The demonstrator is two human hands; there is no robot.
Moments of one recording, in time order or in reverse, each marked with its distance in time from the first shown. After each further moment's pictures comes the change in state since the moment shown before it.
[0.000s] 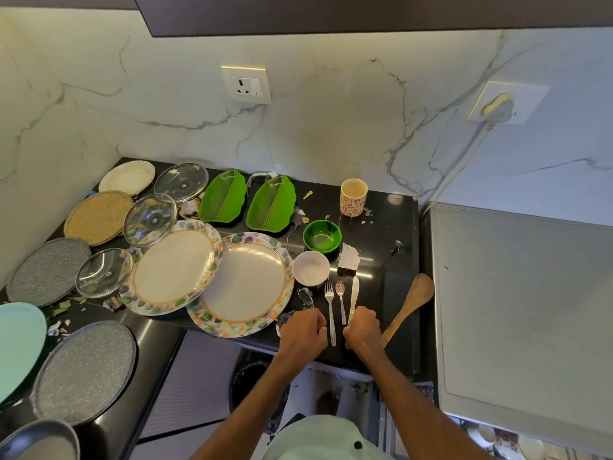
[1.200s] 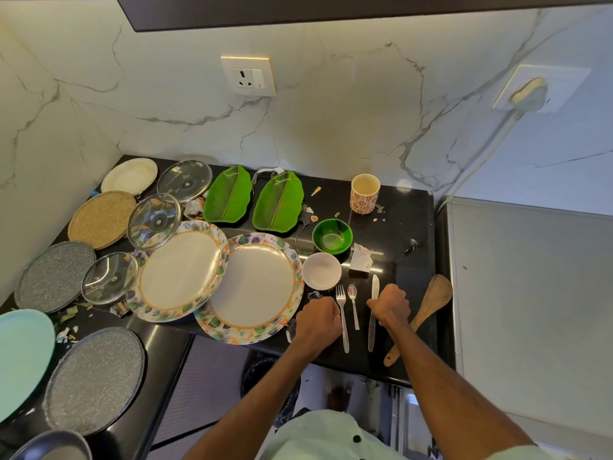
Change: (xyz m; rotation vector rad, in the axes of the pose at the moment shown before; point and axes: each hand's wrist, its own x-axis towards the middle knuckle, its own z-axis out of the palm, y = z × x) left_hand 0.051 0.004 -0.003 0.015 -0.085 -0.060; right_hand 0.065 -0.016 -0.034 0.041 0.053 0.224
